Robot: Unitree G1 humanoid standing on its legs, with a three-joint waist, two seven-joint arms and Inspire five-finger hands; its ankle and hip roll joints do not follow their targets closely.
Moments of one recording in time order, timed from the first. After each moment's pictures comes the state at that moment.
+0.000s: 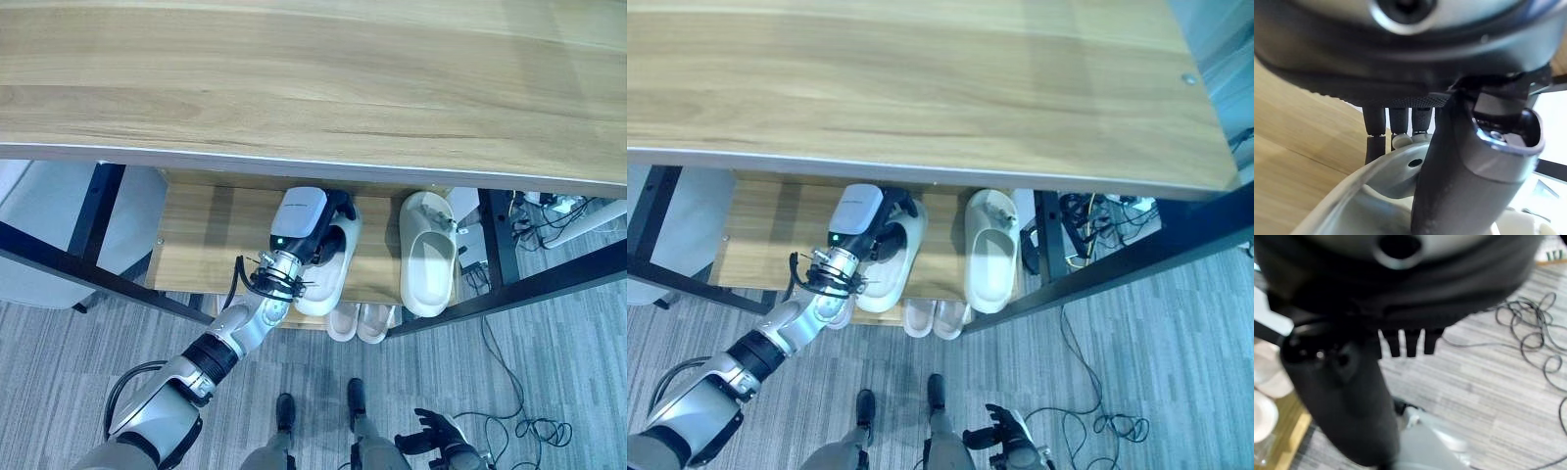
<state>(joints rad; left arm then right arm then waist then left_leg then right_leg) -0.67 0.36 -0.66 0.45 0.55 -0.11 0.49 -0.11 -0.27 0.32 1.24 0.12 -0.12 -0.12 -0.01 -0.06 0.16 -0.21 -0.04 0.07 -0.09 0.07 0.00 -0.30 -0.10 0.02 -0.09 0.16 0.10</state>
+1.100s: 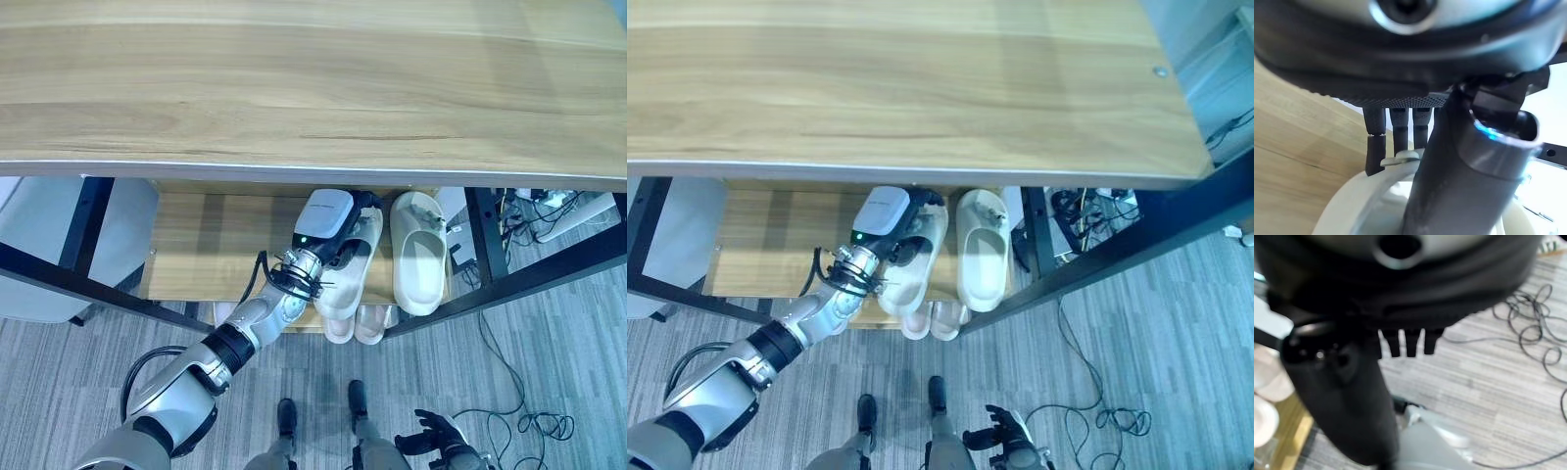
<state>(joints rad) -0.76 0.29 -0.74 0.55 0.55 -0.08 0.49 -0.11 -0.27 0.33 1.25 0.13 -0.12 -0.12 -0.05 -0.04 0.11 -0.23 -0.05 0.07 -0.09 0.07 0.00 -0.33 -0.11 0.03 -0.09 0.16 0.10</state>
